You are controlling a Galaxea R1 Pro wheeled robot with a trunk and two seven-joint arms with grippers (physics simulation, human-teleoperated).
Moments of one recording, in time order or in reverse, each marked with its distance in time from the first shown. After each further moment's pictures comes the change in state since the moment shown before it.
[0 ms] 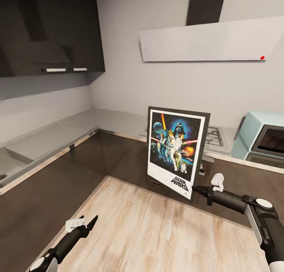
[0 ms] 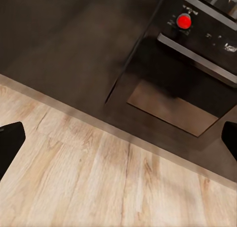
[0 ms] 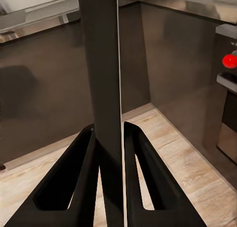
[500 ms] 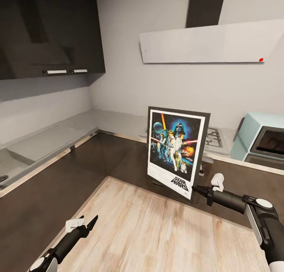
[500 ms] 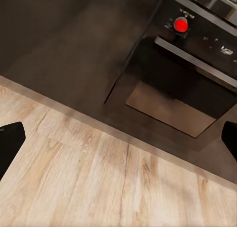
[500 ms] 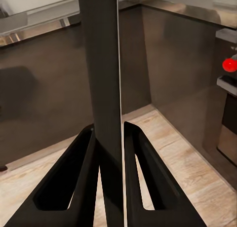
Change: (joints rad) left arm 0.000 0.000 0.000 0.000 0.000 0.000 0.000; right arm 0.000 0.000 0.000 0.000 0.000 0.000 0.000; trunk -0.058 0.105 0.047
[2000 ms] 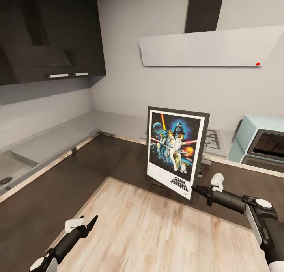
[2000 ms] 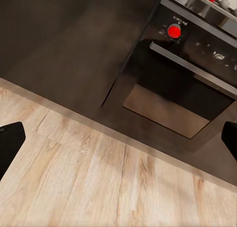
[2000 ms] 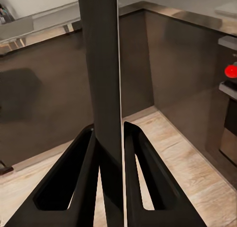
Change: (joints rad) left arm 0.000 0.002 0.001 0.000 0.000 0.001 0.000; right arm 0.000 0.002 0.002 0.001 0.000 0.002 0.000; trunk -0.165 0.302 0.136
